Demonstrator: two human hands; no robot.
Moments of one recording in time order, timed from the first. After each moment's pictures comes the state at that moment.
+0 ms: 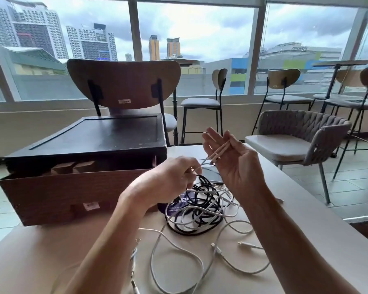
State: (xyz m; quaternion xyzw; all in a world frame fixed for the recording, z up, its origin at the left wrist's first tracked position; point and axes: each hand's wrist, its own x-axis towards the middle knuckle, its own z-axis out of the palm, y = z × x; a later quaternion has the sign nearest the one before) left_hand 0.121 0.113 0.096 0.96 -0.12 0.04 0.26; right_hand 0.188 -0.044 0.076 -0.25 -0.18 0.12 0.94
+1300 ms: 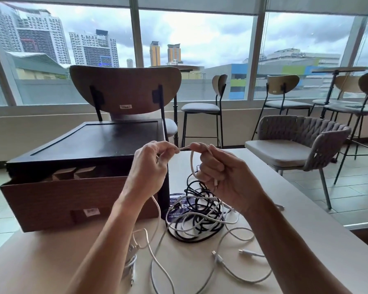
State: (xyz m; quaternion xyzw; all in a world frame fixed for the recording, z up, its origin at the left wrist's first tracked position) left_hand 0.146 0.144 0.084 0.85 -0.06 0.35 0.38; right_hand 0.178 -0.041 0.074 -0.35 -0.36 0.26 0.83
